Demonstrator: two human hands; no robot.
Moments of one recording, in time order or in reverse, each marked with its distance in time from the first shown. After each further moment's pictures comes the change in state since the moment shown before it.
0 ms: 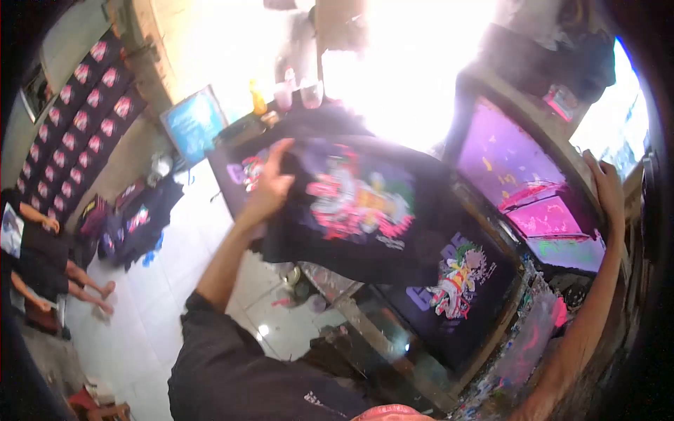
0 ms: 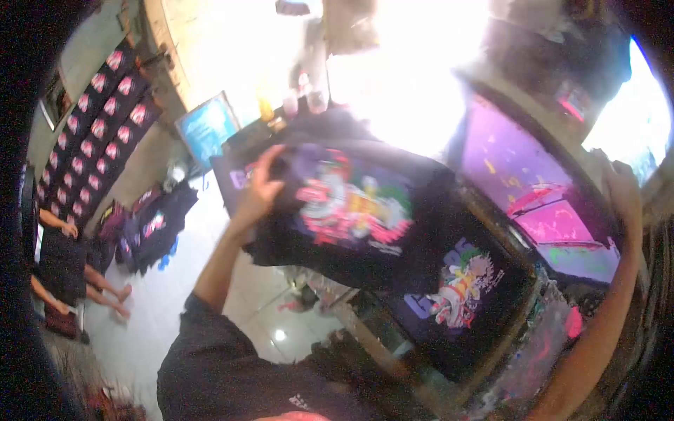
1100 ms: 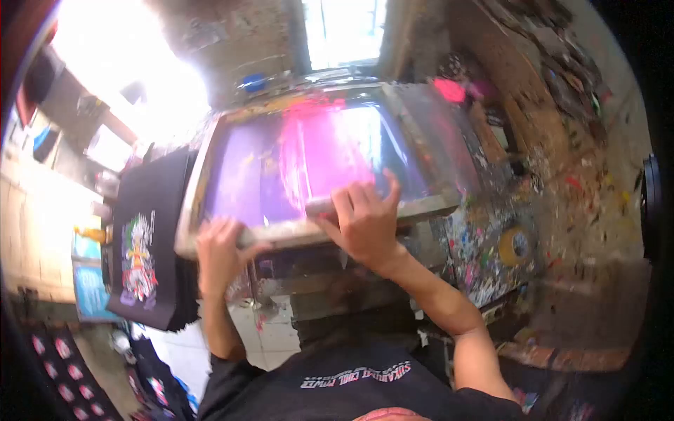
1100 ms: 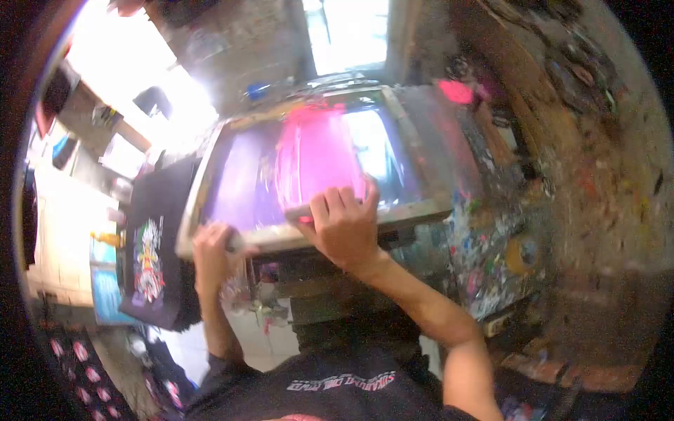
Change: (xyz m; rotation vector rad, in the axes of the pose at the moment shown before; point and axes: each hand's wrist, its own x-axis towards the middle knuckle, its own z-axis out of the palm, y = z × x) left_hand -0.060 0.129 0.169 0.315 -0.642 0.631; right_hand -0.391 -0.100 0.155 -0.037 0.304 -0.066
